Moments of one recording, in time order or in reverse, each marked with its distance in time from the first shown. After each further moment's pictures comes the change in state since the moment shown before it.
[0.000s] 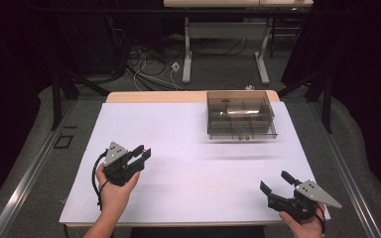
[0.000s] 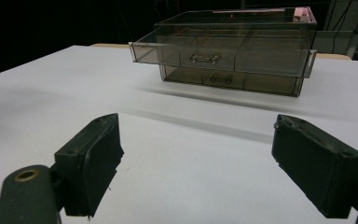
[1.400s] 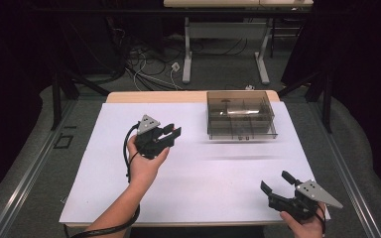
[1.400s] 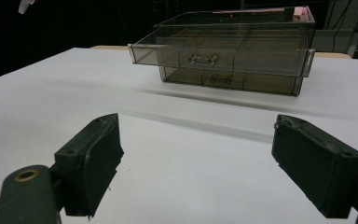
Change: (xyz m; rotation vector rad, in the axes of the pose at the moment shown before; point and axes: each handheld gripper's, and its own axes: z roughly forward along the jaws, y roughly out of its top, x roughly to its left) left arm -0.044 0.066 0.064 0.023 -0.108 0.030; right arm -0.002 0.000 -0.001 -0.002 0.001 0.005
